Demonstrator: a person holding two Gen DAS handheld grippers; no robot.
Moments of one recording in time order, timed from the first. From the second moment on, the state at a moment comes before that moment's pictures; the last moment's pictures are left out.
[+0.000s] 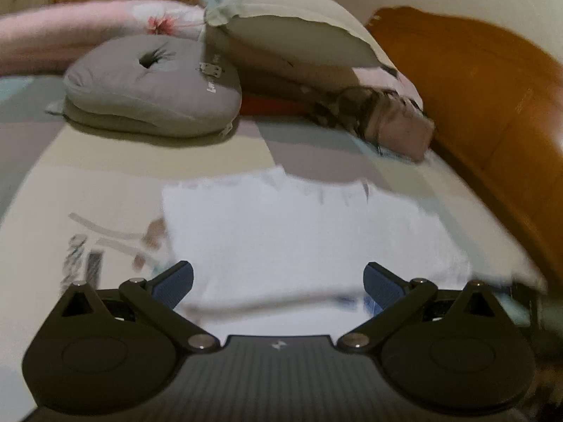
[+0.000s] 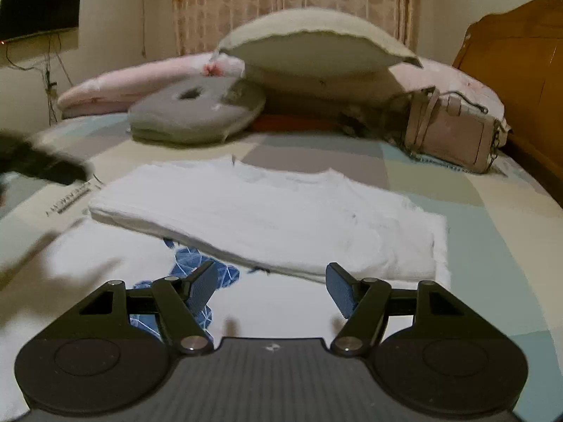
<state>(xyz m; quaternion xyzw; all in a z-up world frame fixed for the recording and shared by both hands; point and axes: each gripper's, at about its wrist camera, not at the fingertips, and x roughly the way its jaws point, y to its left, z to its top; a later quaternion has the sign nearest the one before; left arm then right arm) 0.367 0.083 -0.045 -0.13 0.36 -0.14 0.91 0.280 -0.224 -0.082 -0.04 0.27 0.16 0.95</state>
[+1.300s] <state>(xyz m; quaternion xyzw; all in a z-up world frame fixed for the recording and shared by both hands) 0.391 0.068 -0.060 -0.11 0.39 -0.11 0.91 0.281 -0.261 -0.059 0.07 0.26 0.17 0.95</state>
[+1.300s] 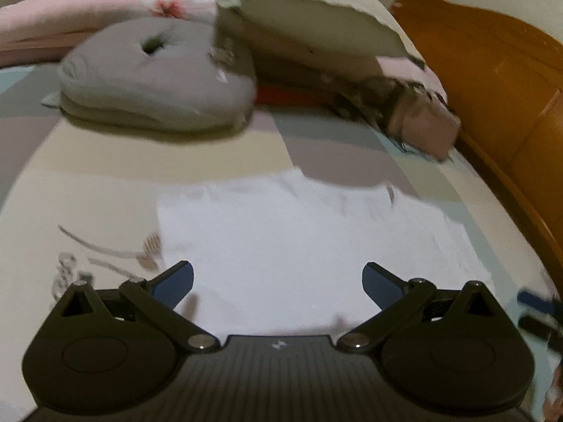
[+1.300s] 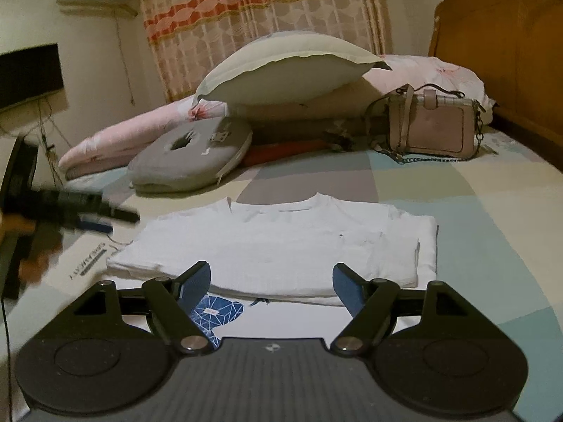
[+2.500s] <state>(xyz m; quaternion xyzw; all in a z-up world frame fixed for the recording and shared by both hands) 0.230 -0.020 -0.095 0.04 0.39 -0.10 0.91 0.259 -0.298 -0.082 0.02 0.32 0.16 0.93</state>
